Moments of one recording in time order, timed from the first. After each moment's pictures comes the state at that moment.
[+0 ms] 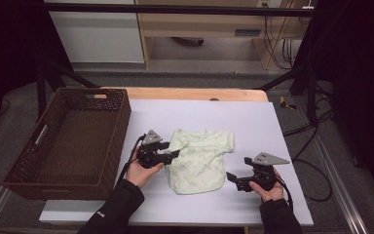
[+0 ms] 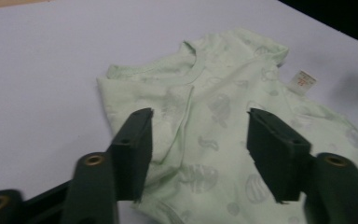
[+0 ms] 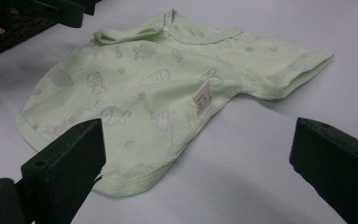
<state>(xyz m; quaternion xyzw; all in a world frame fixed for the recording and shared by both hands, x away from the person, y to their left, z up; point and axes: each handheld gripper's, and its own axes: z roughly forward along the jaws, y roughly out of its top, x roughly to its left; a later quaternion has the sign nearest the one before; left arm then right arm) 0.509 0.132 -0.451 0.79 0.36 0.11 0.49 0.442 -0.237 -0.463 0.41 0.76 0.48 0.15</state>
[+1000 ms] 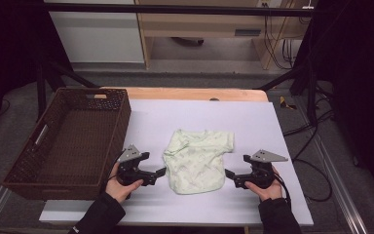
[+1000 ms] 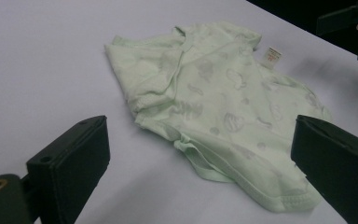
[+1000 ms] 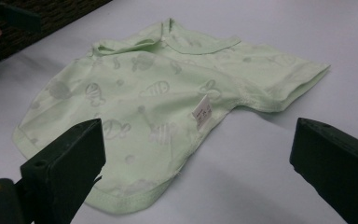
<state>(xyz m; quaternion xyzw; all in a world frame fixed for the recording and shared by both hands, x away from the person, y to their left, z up) 0.464 0.181 -0.464 0.77 0.36 0.11 0.51 0.447 -0.230 -0.455 0.41 0.76 0.48 0.16</state>
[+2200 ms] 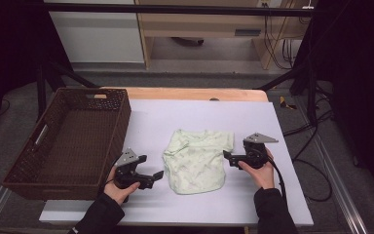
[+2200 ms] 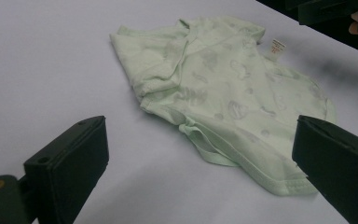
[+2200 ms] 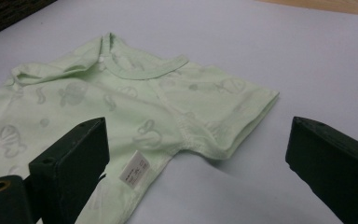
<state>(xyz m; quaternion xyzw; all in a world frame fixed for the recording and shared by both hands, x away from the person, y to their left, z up) 0.458 0.187 -0.471 0.77 0.36 0.11 0.51 0.502 -0.221 -0.452 0.46 0.75 0.43 0.20</state>
